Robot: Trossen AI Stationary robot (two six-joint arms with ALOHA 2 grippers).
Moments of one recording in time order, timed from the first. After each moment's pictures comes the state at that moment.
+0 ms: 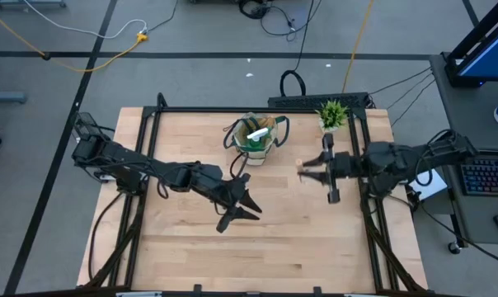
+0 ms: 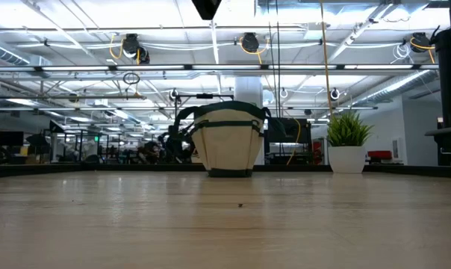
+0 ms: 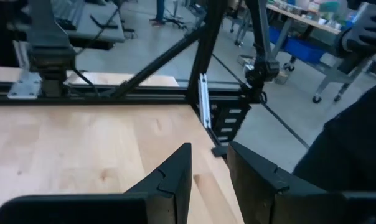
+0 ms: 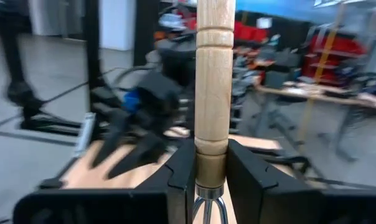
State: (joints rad) left arm -0.20 1.54 1.06 0.27 0.26 -0.19; right arm 0.26 0.87 0.88 -0.02 0.19 -0.08
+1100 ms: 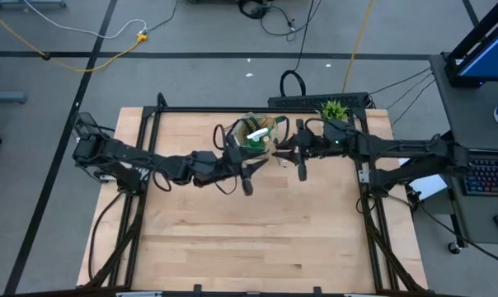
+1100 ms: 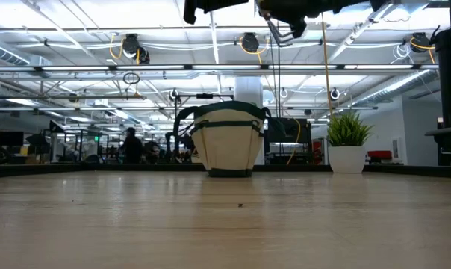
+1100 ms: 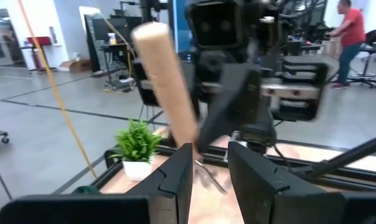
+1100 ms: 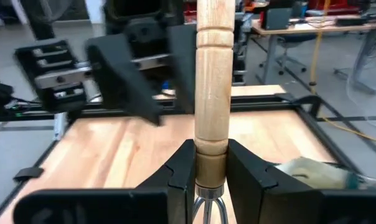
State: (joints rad) left arm -0.13 1.54 1.06 0.49 -0.46 0.02; right arm -0.15 1.12 0.88 0.06 -0.16 0.02
